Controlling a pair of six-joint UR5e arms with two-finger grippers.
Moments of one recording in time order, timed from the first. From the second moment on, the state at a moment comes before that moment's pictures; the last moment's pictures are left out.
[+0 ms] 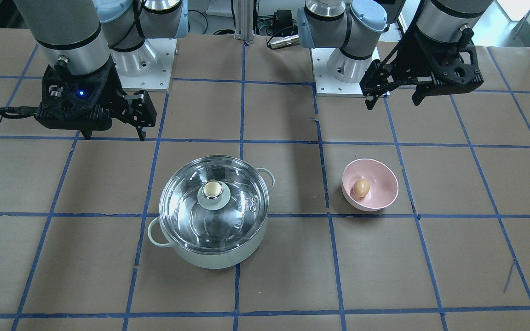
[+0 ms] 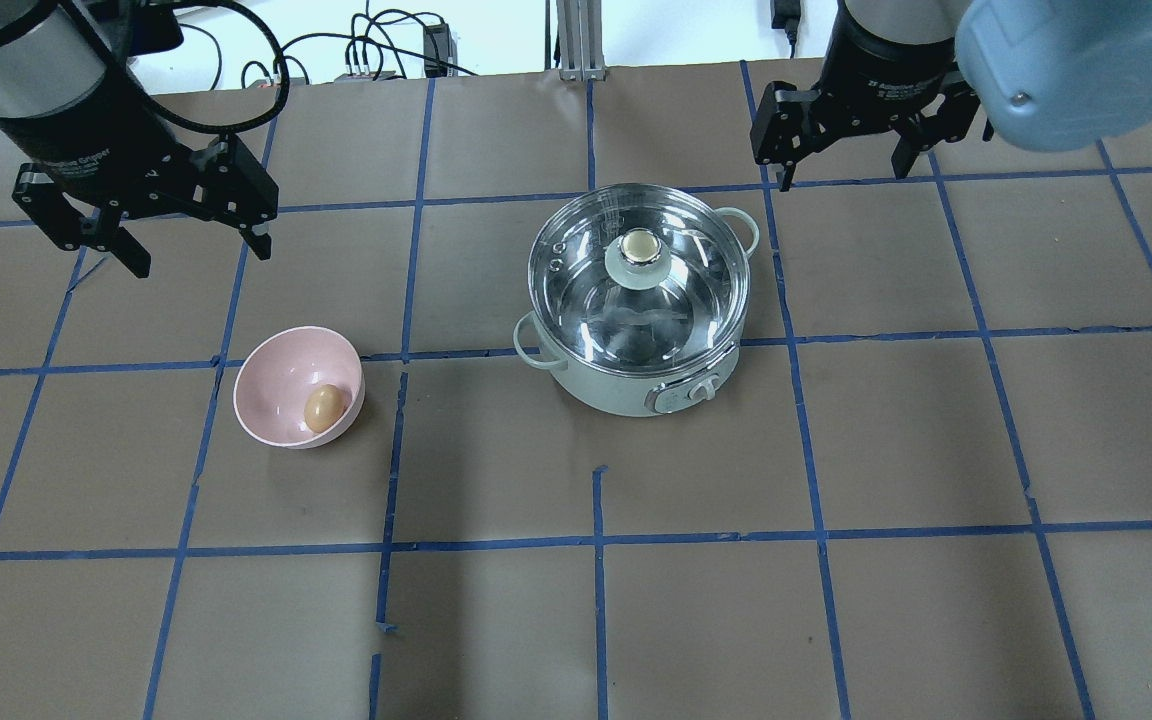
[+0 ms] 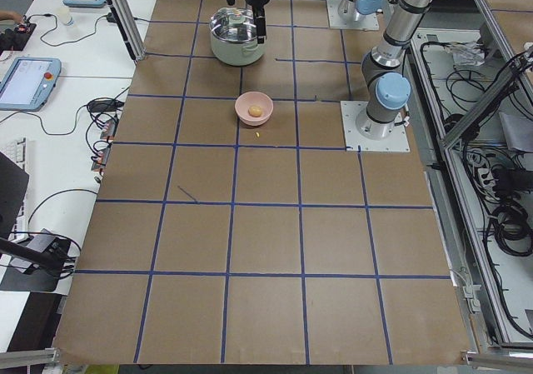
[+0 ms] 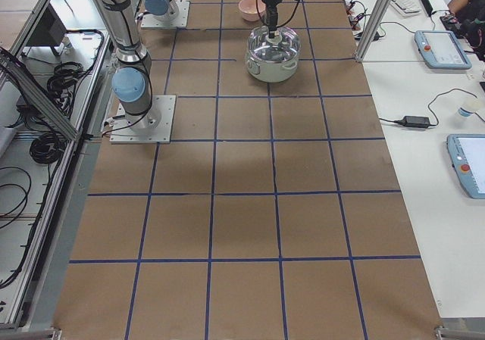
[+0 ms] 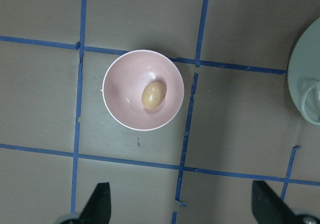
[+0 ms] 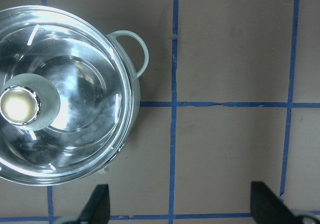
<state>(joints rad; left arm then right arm) -1.50 -1.53 -1.53 -1.69 1.59 -0.05 1.64 -1.48 1.50 -1.63 -1.63 0.05</state>
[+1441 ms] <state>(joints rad) -1.38 -1.70 -1.93 -1.16 1.57 0.19 1.68 -1.45 1.50 -1.70 -1.62 0.06</state>
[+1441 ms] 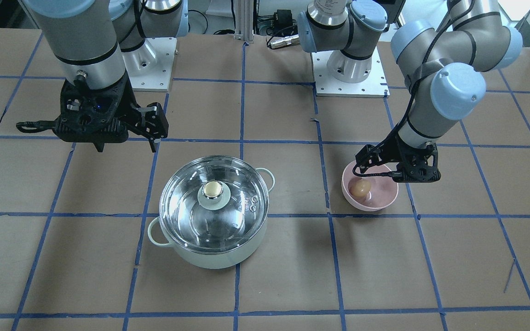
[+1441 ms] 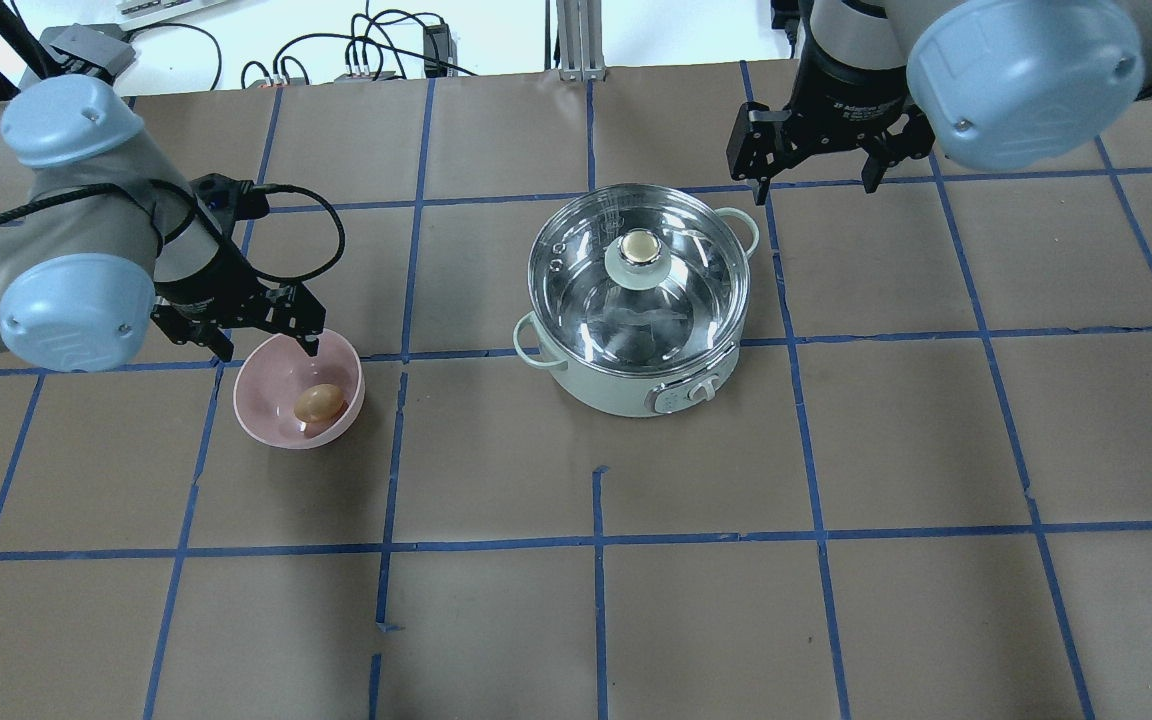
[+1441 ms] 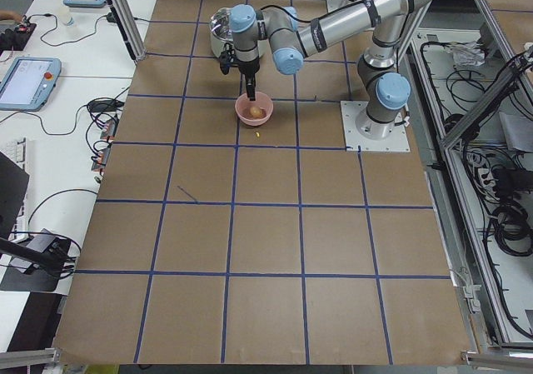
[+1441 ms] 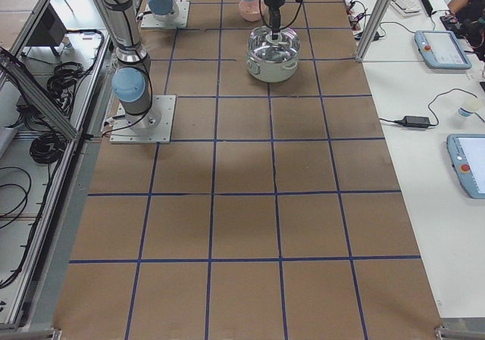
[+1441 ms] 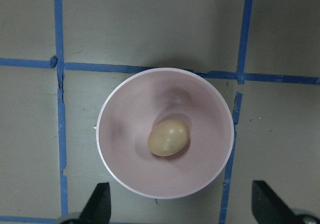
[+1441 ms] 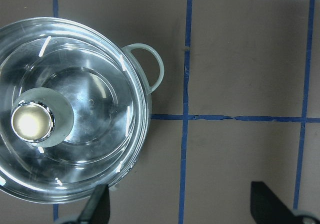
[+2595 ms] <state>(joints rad) -1.38 -1.77 -2.01 -0.99 1.58 0.51 1.85 -1.30 1.47 -1.93 -1.59 0.22</state>
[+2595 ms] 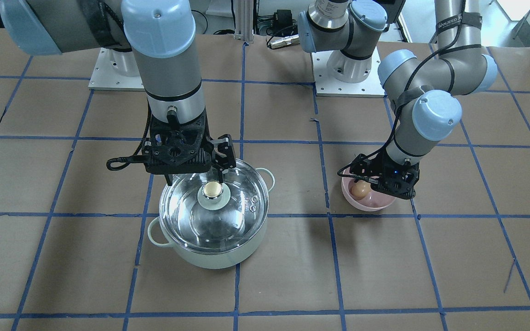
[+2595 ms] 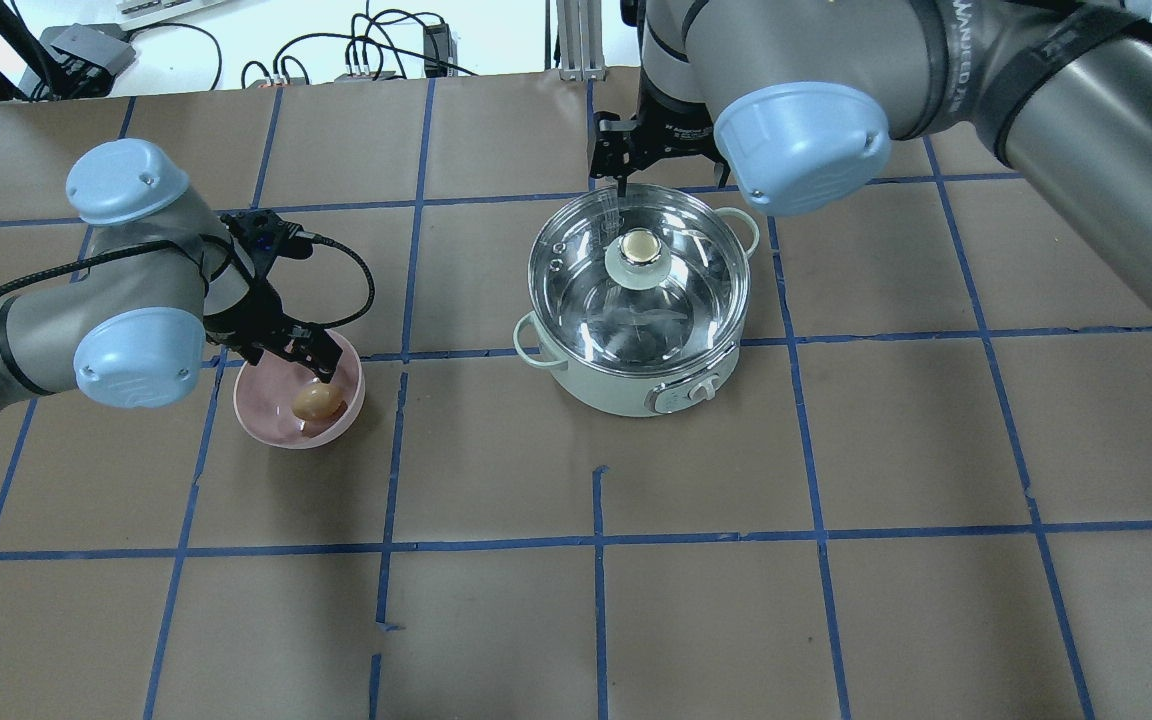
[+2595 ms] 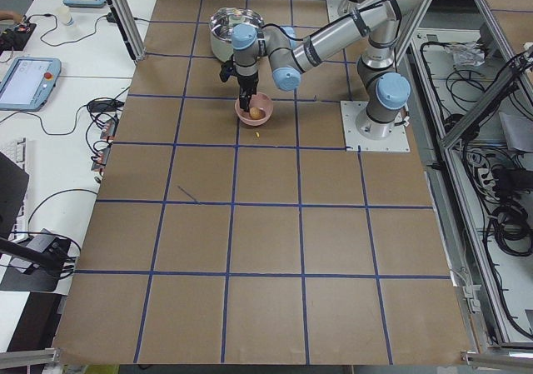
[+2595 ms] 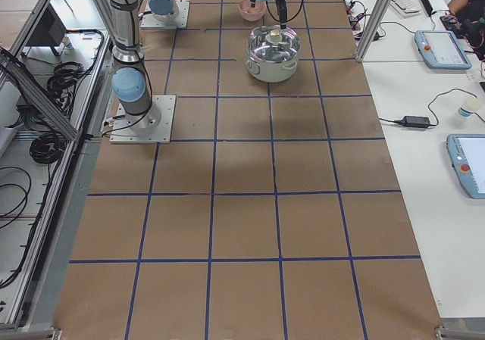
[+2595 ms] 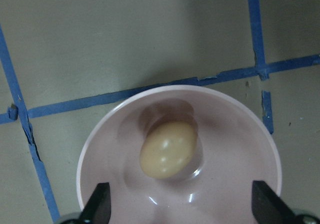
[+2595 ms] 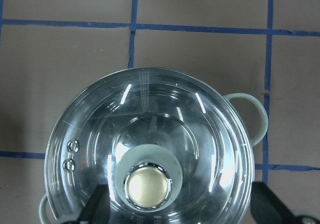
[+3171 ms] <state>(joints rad) -1.39 -1.77 -2.09 -0.91 1.59 0.58 1.86 -1.28 1.55 -2.02 -1.56 0.23</state>
